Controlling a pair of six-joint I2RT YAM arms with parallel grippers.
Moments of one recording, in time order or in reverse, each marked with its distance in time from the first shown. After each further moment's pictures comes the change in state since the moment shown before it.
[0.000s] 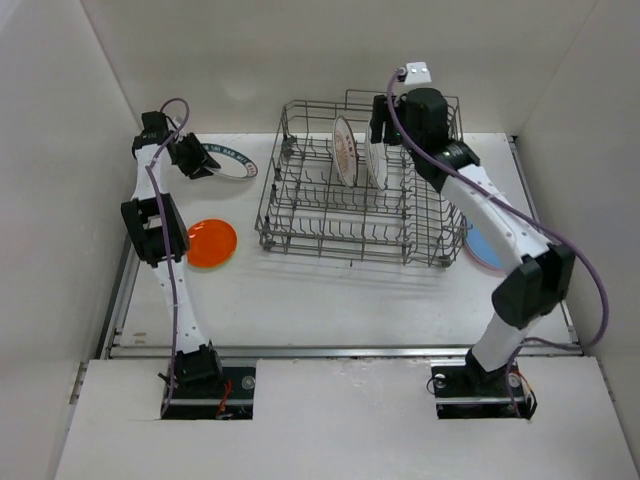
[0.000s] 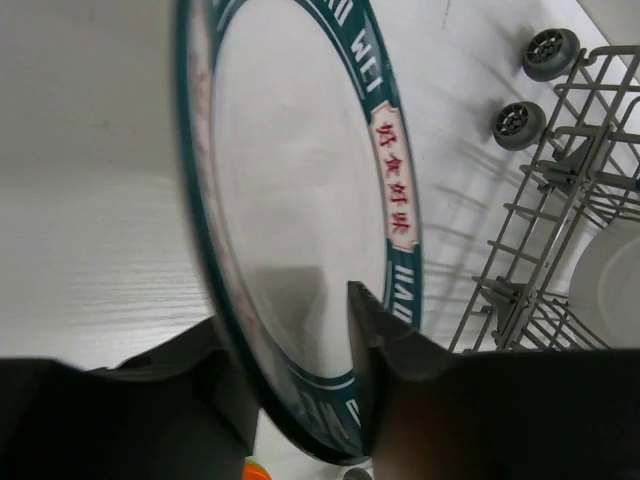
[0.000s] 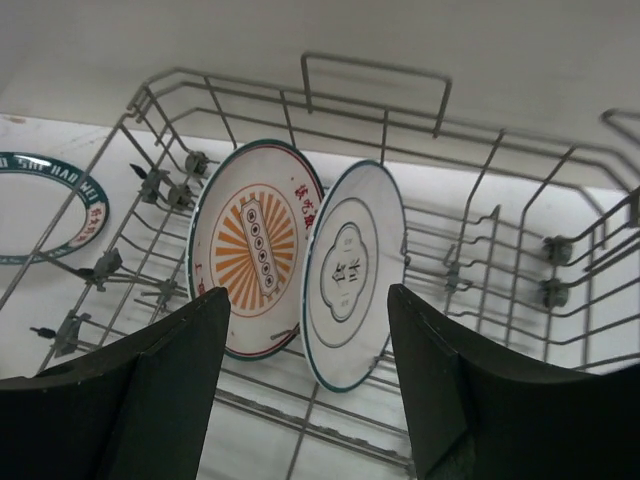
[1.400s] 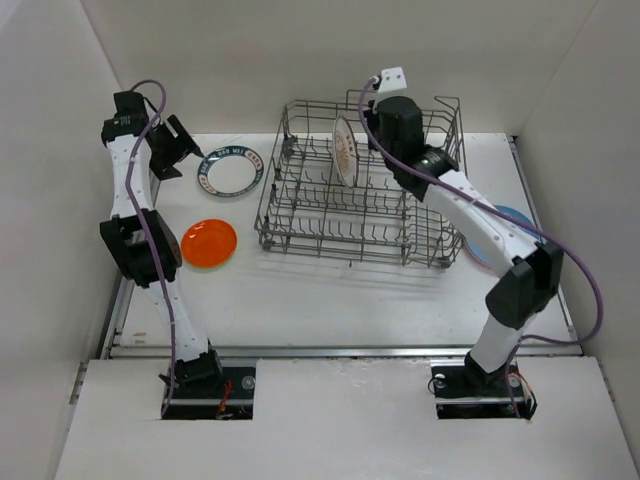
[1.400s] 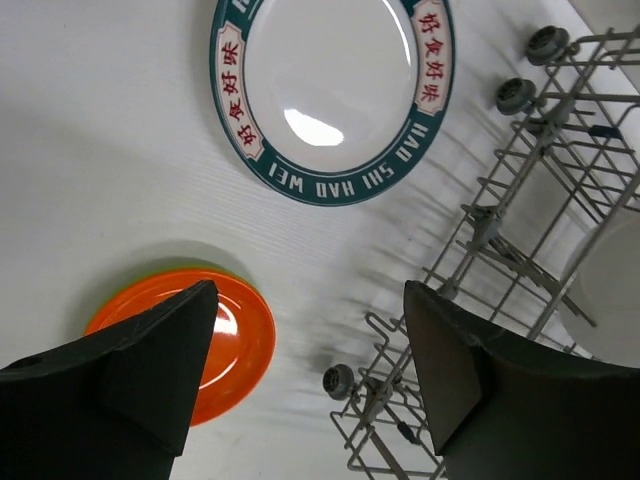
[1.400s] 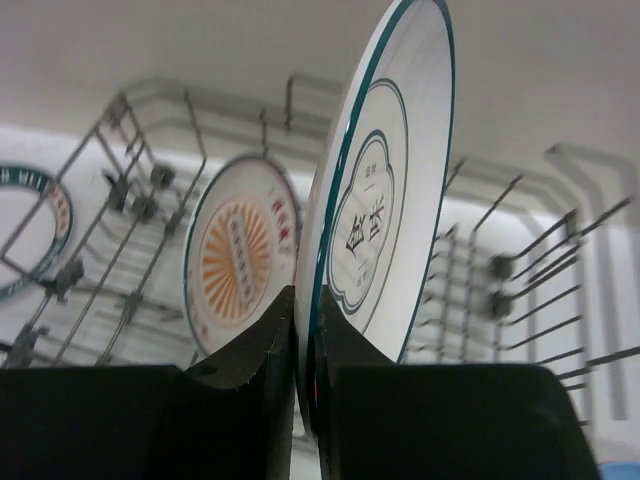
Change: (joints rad) left arm 0.026 -0.332 -0.126 -0.214 -0.233 -0.027; right arm 0.127 0.092 0.034 0.001 0.227 -0.066
